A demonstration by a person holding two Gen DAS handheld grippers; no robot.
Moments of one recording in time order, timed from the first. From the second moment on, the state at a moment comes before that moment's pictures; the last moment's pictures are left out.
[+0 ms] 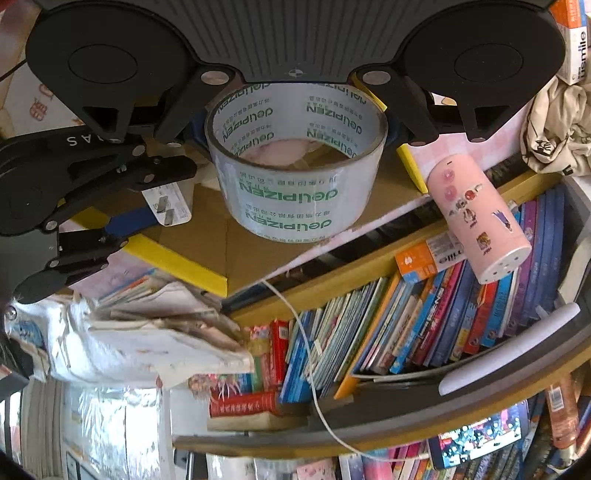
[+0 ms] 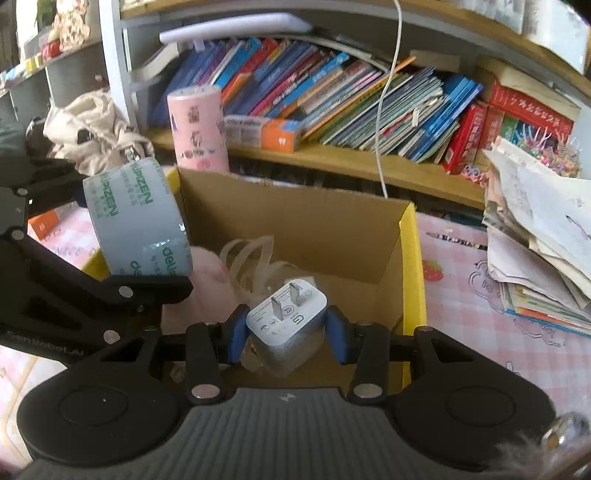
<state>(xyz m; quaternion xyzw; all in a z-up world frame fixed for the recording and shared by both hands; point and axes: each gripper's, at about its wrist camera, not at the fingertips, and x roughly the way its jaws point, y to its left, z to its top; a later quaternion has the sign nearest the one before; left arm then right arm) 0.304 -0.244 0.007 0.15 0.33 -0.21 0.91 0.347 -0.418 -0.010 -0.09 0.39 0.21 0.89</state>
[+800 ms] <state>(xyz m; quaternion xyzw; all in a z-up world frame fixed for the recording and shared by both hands) 0.306 -0.238 0.020 0.14 0.31 -0.18 0.92 0.359 -0.415 -0.036 -0.10 0.43 0.20 0.87</state>
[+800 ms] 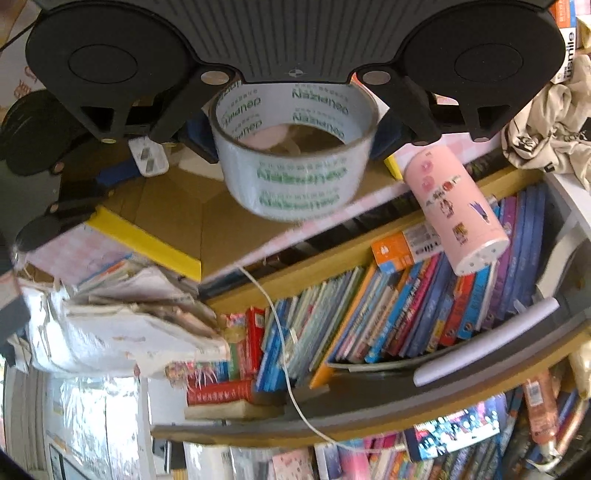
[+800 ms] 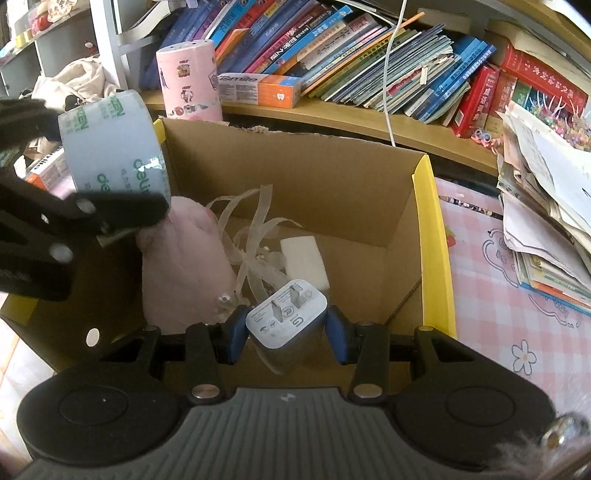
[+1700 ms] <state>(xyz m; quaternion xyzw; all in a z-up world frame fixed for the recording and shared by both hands) 0.256 -0.201 0.059 0.07 0.25 -0.16 0.95 0.324 -0.420 0.003 -0.10 0.37 0.20 0.90</state>
